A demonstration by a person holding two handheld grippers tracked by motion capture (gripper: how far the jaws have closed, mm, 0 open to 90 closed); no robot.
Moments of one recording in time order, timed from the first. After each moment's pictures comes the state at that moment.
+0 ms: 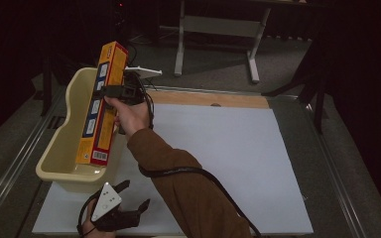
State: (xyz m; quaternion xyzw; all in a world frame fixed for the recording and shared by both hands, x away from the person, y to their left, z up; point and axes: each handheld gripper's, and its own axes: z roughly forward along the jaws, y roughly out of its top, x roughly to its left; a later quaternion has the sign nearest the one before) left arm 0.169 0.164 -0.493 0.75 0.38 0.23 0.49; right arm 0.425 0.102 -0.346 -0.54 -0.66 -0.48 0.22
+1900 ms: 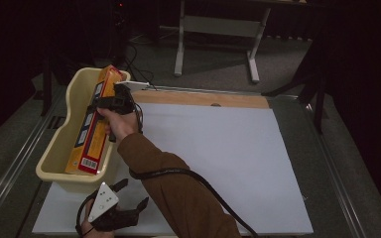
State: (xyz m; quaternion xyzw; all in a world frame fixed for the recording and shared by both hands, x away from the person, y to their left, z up) left arm 0.168 0.167 -0.492 0.73 0.39 0.24 0.50; right arm 0.433 0.134 -0.389 -0.59 -0.66 -0.39 0.26
